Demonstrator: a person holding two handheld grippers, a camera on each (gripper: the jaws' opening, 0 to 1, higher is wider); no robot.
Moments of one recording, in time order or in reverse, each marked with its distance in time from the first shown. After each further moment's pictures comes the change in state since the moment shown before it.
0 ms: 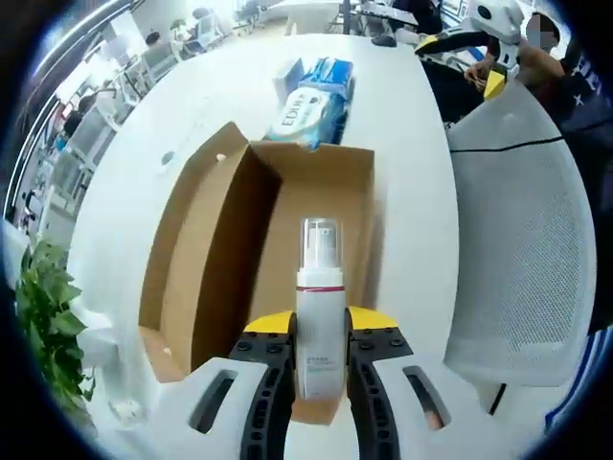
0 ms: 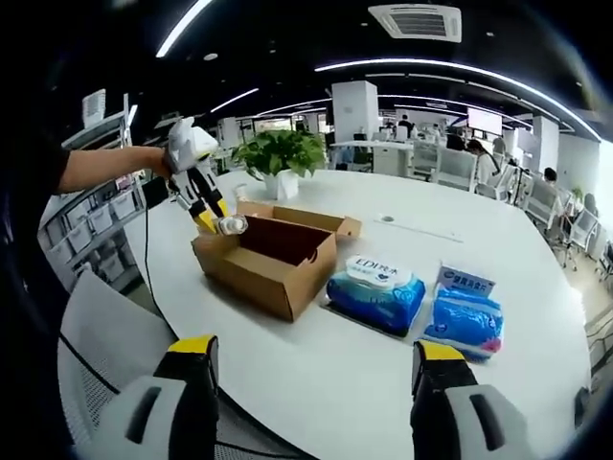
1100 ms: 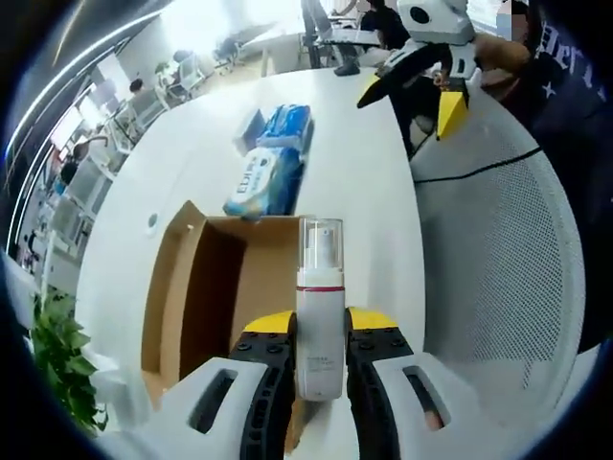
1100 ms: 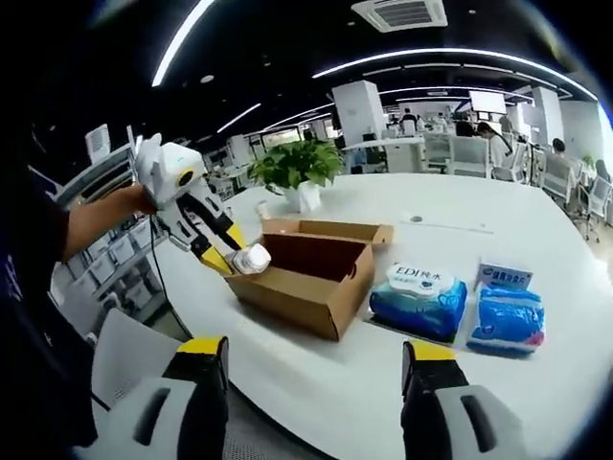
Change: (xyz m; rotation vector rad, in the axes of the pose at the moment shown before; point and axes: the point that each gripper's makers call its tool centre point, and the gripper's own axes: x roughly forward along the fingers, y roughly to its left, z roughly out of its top) left arm -0.010 -0.069 0.057 0.121 -0.148 0.006; right arm 0.016 0.043 0.020 0.117 -0.028 0.124
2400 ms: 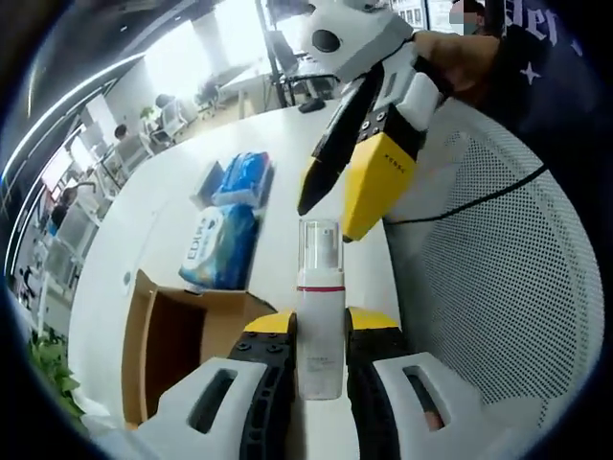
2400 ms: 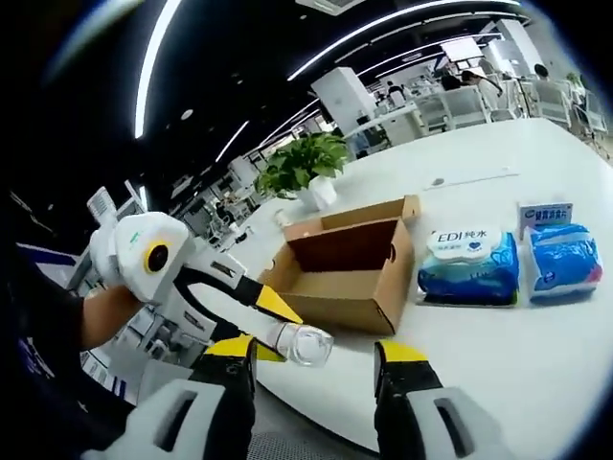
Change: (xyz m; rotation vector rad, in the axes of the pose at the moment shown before) left arm 0.045 -0.062 0.051 0.106 -0.188 -0.036; right arm 0.033 0.030 -0.003 0.287 0.007 0.151
